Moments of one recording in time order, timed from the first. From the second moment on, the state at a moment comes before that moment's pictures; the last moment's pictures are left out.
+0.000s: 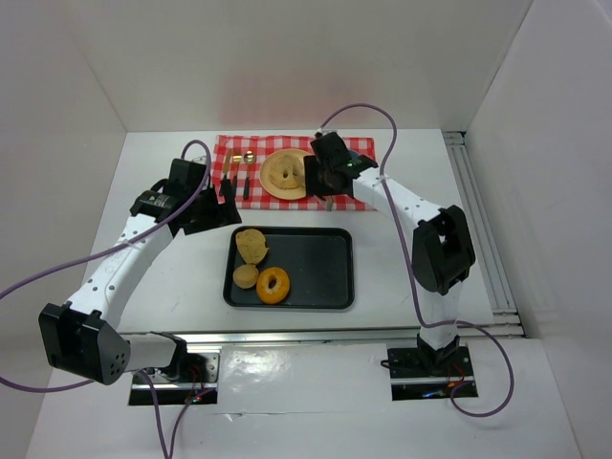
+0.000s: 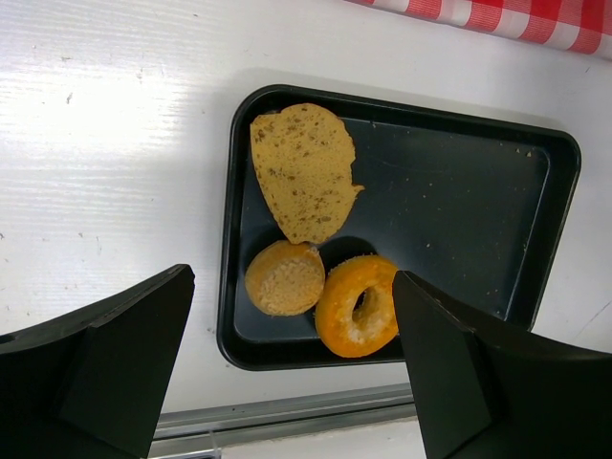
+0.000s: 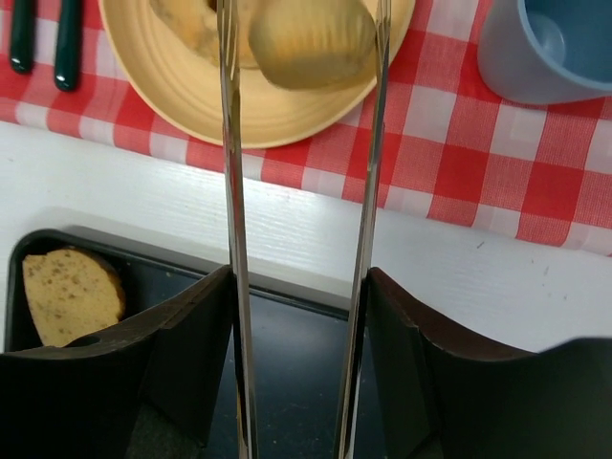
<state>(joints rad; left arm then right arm) -0.25 1.28 1.20 -0.82 0.01 -0.48 0.56 1.92 1.64 -0.54 0.16 0.39</state>
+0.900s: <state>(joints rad) -0.25 1.28 1.22 -0.84 0.01 -0.47 0.48 1.36 1.34 -0.52 0.39 0.39</state>
